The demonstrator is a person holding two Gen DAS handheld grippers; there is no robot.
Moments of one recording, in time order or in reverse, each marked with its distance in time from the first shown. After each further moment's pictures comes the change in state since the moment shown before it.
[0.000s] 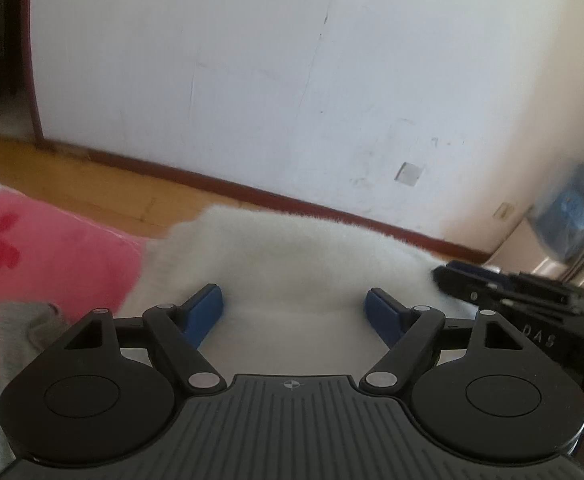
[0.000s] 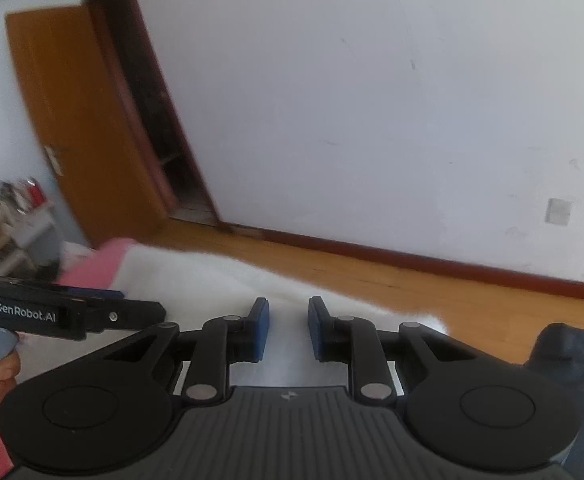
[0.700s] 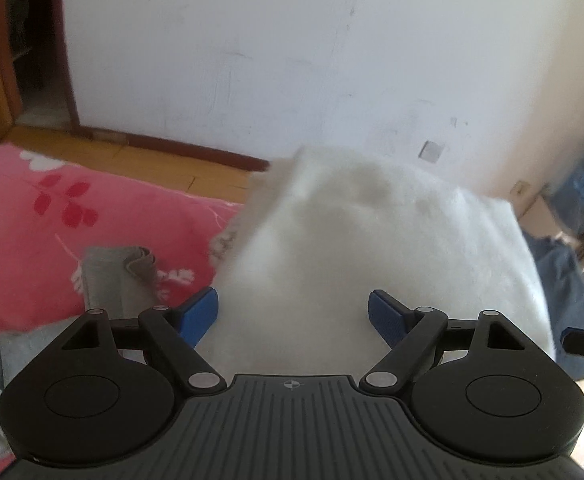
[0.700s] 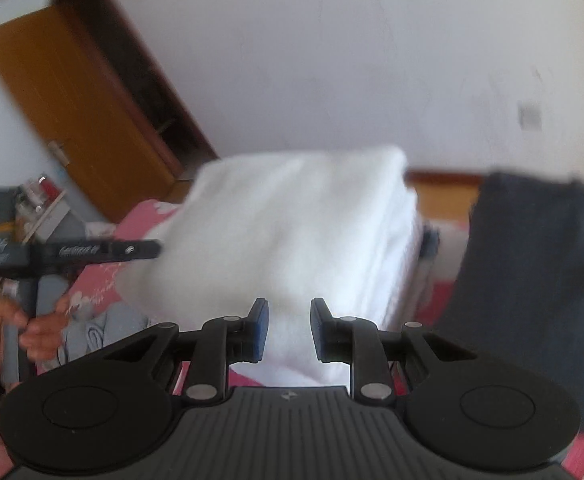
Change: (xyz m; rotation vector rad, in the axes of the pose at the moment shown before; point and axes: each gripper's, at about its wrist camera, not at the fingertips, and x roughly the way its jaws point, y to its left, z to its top) left arm -0.098 0.025 -0.044 -0.001 0.039 0.079; right arm -0.144 0.011 -0.055 0.310 0.165 0.065
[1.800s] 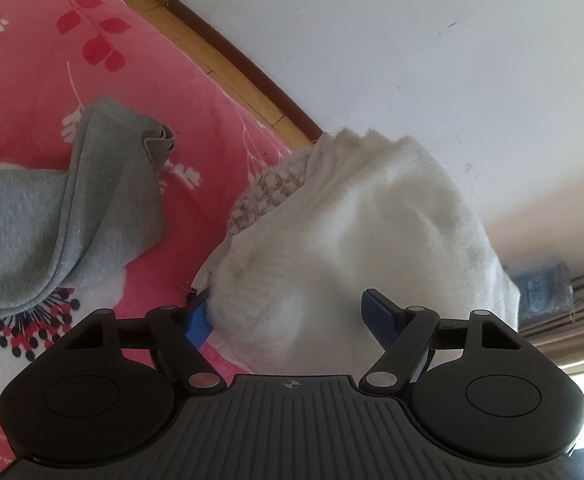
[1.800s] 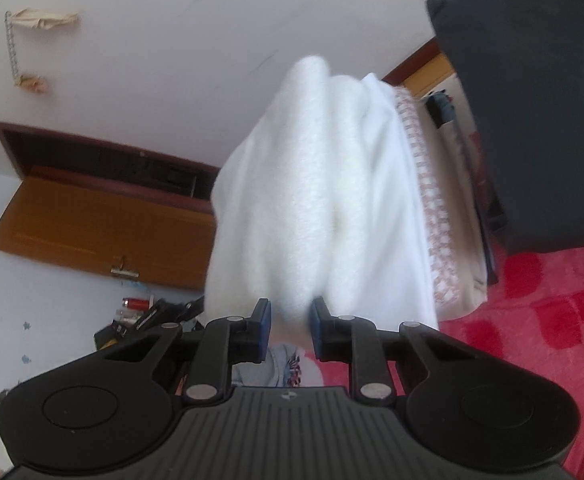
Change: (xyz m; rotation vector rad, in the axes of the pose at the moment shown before) left arm 0.046 0.086 0.004 -0.482 0.198 -0.181; right arm 0.019 -0.068 -0.033 0.525 0.079 0.293
